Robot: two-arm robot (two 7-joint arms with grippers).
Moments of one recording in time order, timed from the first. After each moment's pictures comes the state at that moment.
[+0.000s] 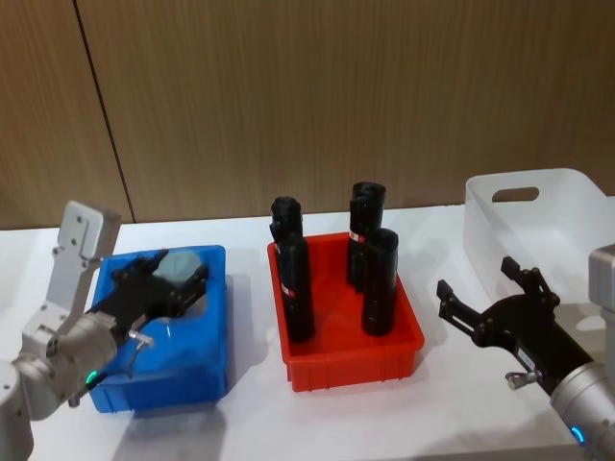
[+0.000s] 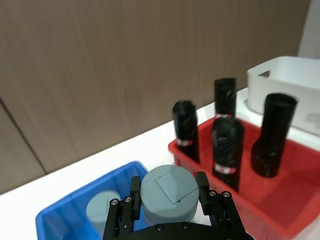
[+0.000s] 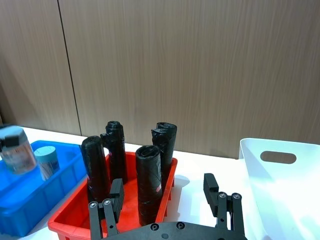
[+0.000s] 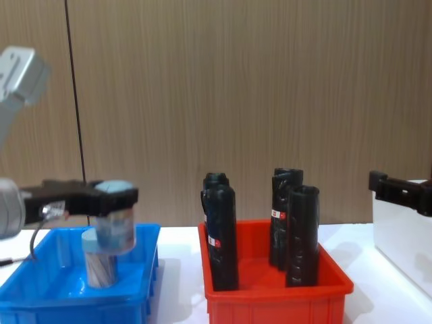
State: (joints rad) left arm -0.37 0.41 0.29 -1.37 -0.36 0.14 -0.31; right arm -0.01 0.34 -0.23 -1.77 0.29 0.03 0.07
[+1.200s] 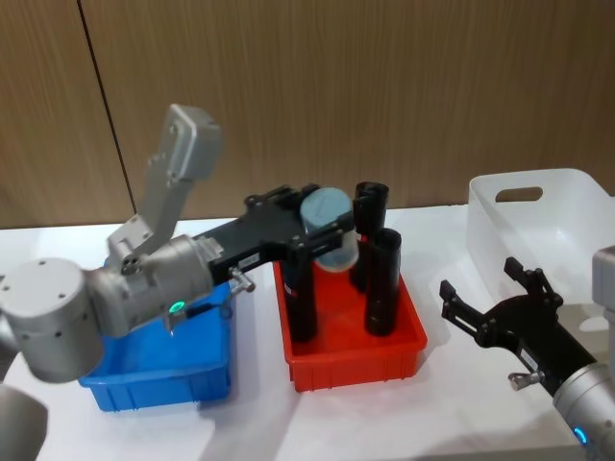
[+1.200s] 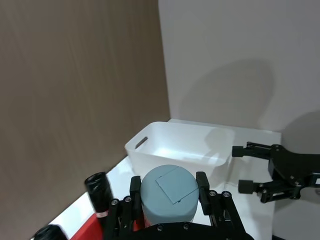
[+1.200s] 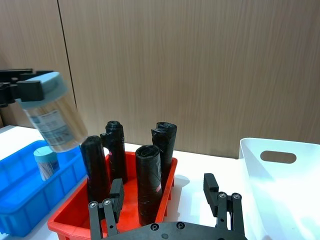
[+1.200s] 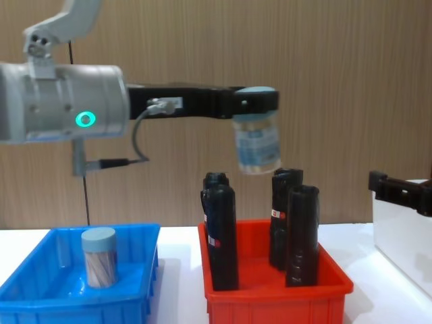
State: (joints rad) left arm -0.53 0.31 0.35 -1.45 -0.37 0.22 -0.69; right arm -0.01 0.34 -0.23 -1.77 0.29 0.03 0.07
